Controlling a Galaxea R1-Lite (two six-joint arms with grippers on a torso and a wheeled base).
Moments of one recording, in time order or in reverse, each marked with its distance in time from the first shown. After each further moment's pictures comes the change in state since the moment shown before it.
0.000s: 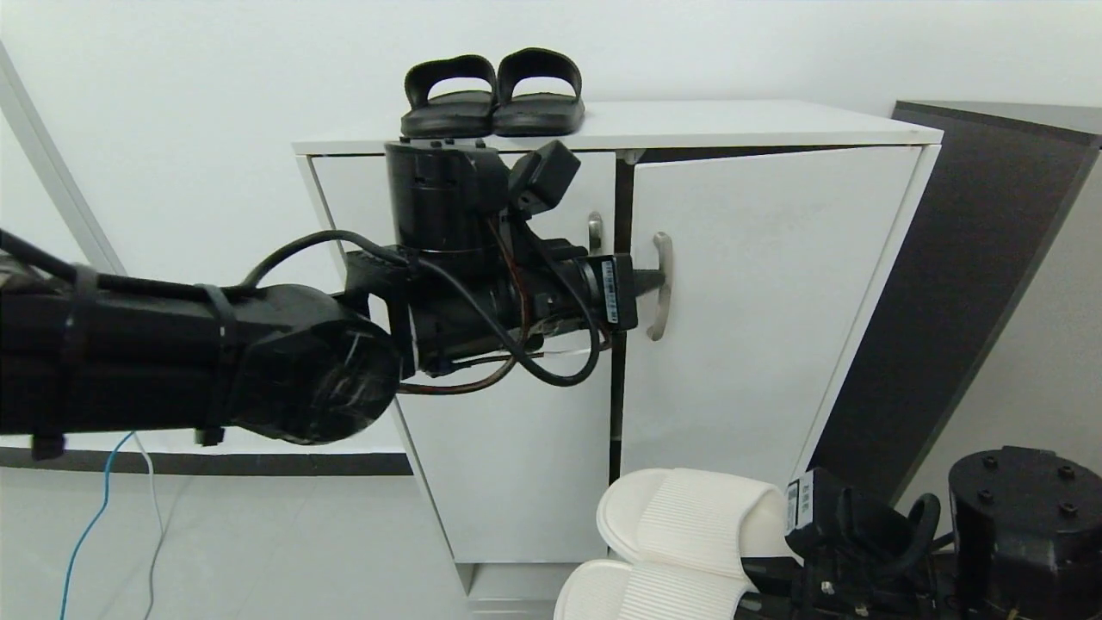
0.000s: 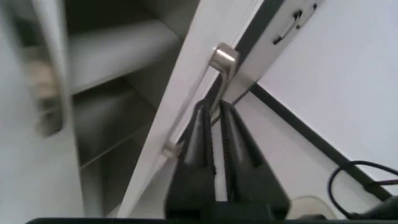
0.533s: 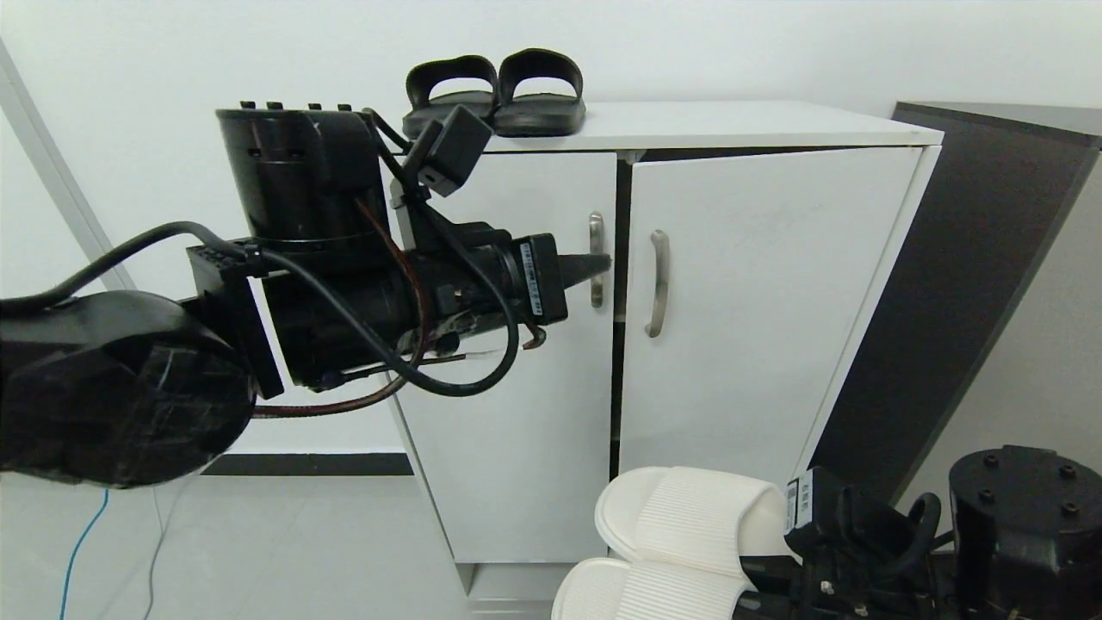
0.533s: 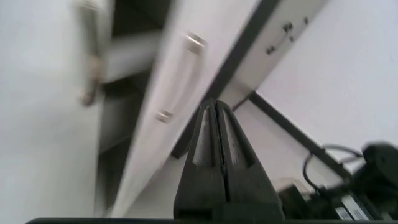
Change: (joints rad) left arm 0.040 -0.178 0.153 -0.020 -0.008 -0.025; right arm 0.001 0.000 -0.004 -0.002 -0.003 0.000
